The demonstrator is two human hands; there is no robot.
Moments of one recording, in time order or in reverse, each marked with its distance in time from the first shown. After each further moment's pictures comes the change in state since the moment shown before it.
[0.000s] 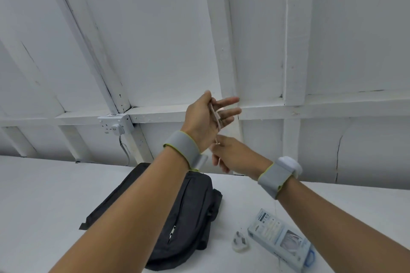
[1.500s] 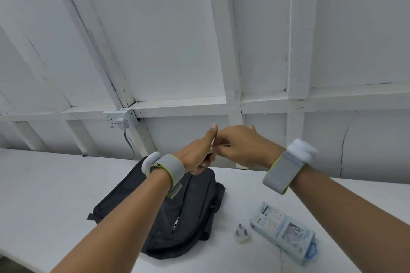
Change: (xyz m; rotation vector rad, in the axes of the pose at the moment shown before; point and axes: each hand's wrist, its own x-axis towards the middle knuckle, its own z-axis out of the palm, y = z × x) left_hand -0.026 -0.044 -0.068 0.996 -0.160 -0.339; right_hand -0.012 -0.011 -0.019 -0.707 0.034 -0.229
